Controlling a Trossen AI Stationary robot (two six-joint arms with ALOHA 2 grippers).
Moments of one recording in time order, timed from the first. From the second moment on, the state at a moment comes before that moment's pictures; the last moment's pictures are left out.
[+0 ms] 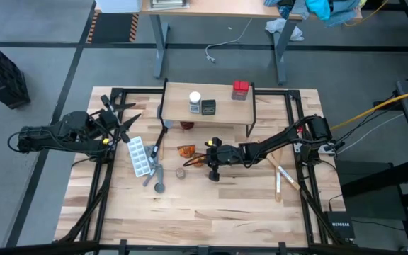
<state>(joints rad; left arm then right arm) -0.03 0.30 0.55 -0.25 -0.63 0.36 0.10 1.87 0.84 0.48 0.15 0.09</state>
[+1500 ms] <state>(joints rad) -0.03 0.30 0.55 -0.25 -0.63 0.37 0.10 1.84 0.96 0.18 0.22 0.15</state>
